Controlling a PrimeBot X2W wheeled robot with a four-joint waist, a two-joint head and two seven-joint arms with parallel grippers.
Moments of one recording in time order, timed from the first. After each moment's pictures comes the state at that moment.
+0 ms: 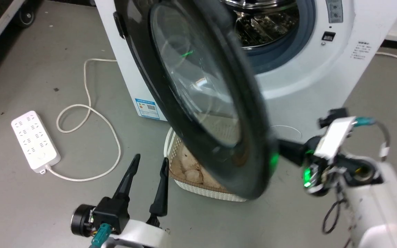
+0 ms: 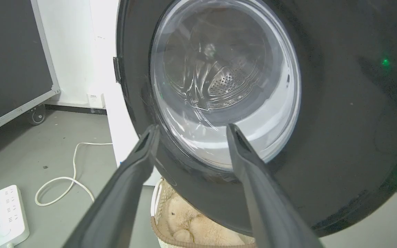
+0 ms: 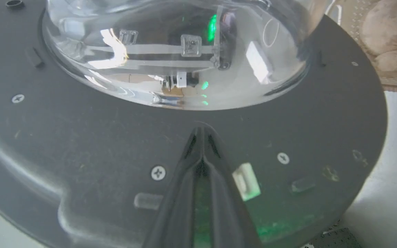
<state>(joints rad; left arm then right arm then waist) -0.05 0.05 -0.21 0.02 -0.14 0.01 -0.26 -0.64 -0.06 -0.07 0.69 1.36 0.13 0.95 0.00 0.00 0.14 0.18</state>
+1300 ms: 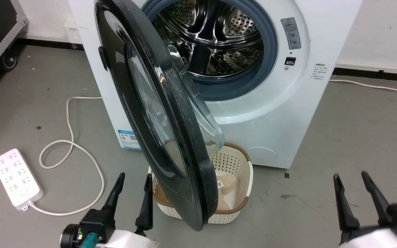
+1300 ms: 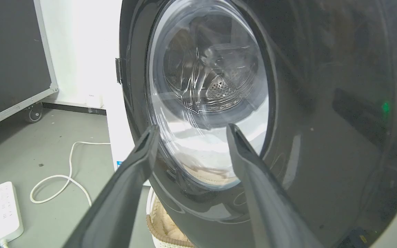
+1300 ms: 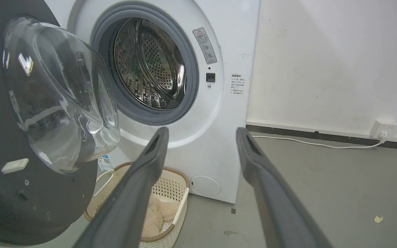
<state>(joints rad) 0.00 0.05 -0.14 0.08 -0.18 -0.02 -0.26 0.05 -0.08 -0.09 -0.02 0.13 0.13 -0.16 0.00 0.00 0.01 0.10</state>
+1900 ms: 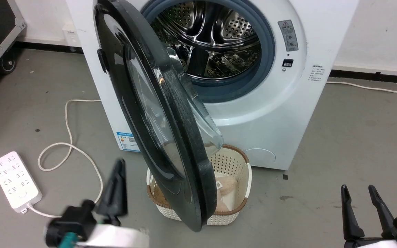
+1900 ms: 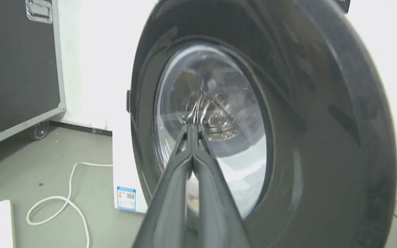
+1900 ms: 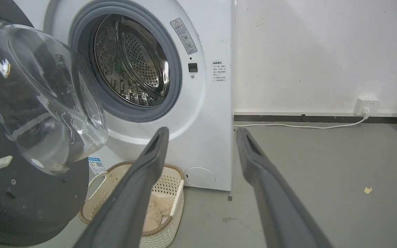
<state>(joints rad) 0.02 0.05 -0.11 -0.01 -0.21 -0.01 -0.26 0.11 -0.05 -0.11 0.03 0.16 0.13 -0.22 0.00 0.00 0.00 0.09</state>
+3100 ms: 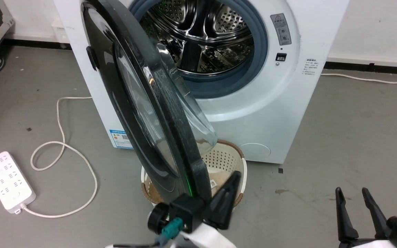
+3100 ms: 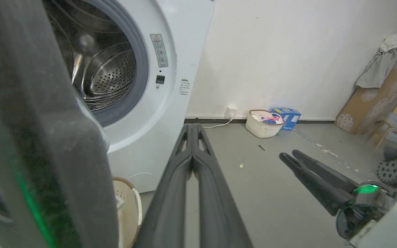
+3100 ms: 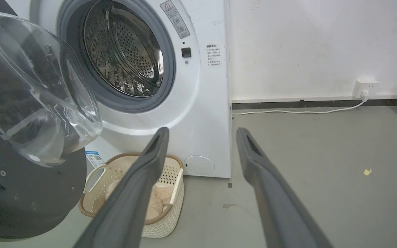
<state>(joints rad) -0.15 0.05 -0.65 -0.01 -0.39 0.10 -0.13 0.09 -0.05 -0.10 0.08 0.18 0.13 -0.23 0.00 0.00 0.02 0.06</state>
